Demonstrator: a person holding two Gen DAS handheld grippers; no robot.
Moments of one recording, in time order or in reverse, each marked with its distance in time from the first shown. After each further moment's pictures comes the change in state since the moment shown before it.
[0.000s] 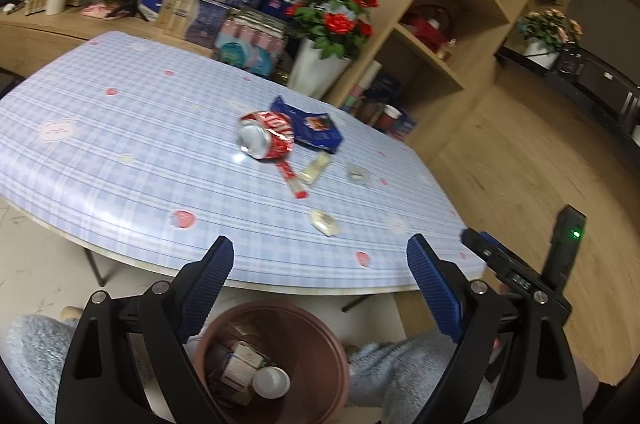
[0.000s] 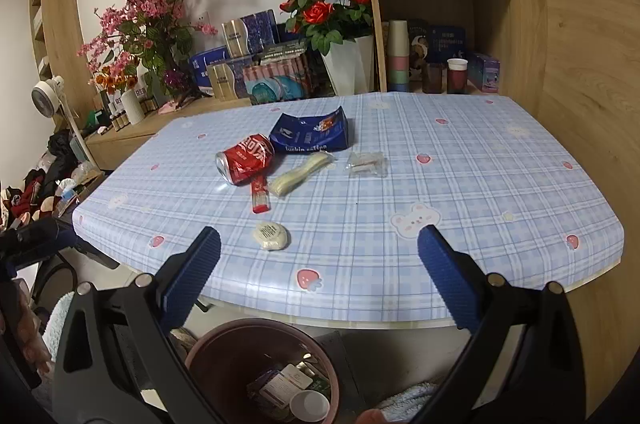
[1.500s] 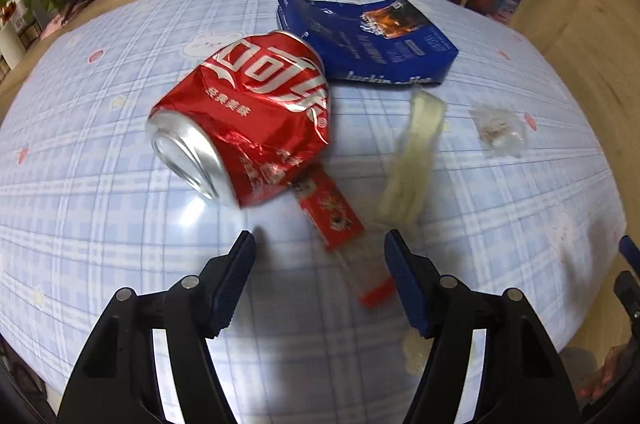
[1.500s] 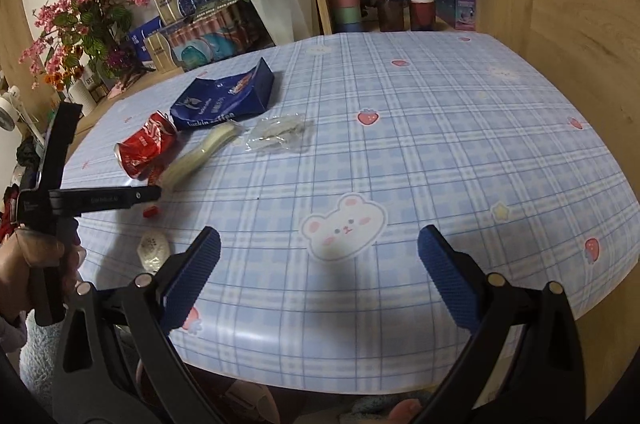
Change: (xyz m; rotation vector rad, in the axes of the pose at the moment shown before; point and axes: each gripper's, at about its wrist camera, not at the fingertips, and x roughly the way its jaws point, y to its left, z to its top) left arm 0.306 0.000 0.067 0.234 0.422 0.361; right arm 0.118 -0.099 0.016 0.101 0.189 -0.071
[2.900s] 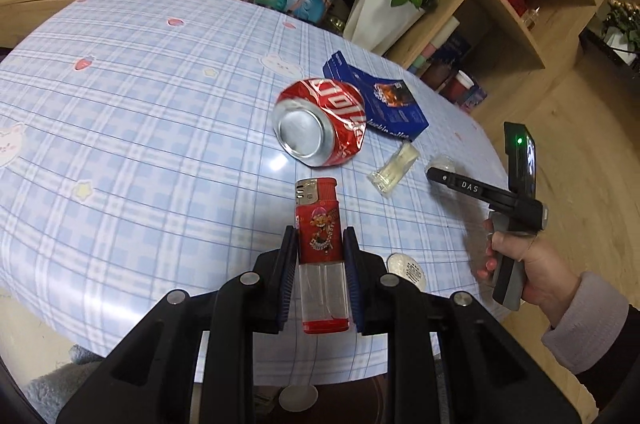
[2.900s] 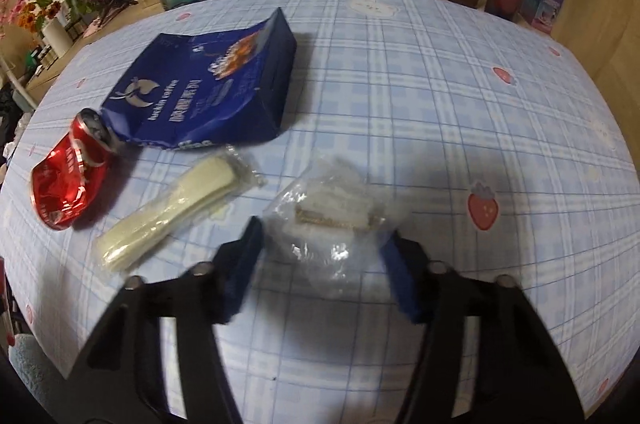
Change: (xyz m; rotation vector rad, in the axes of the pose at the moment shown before) left arm -0.104 0.092 -0.075 -0.278 -0.192 -0.263; right arm 0.162 0.058 0.096 -0.138 0.242 -0.027
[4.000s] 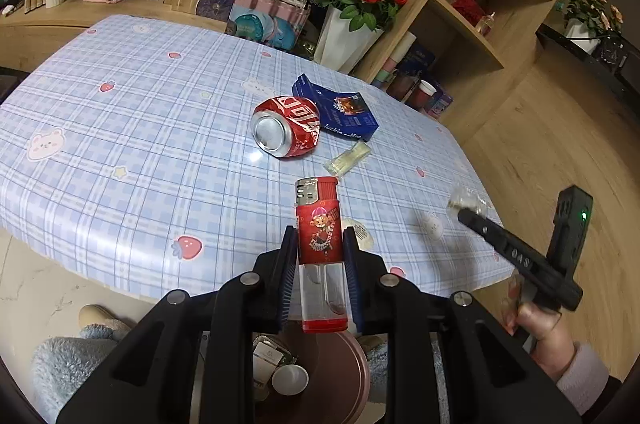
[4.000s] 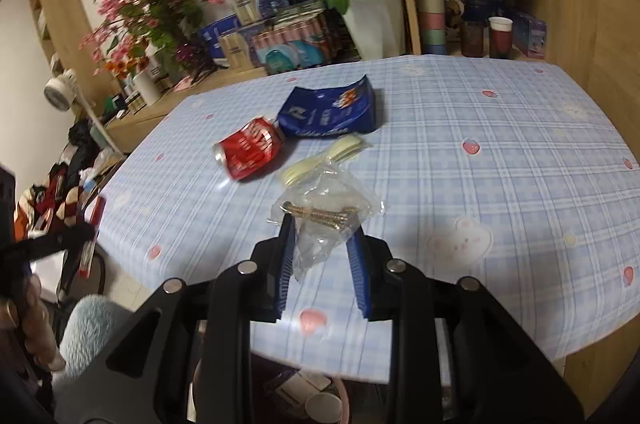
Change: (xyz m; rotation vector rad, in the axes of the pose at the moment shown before) left arm -0.092 -0.034 -0.045 0.060 -0.080 -0.040; right arm -0.184 0.036 -0.137 0.005 -0.282 0.230
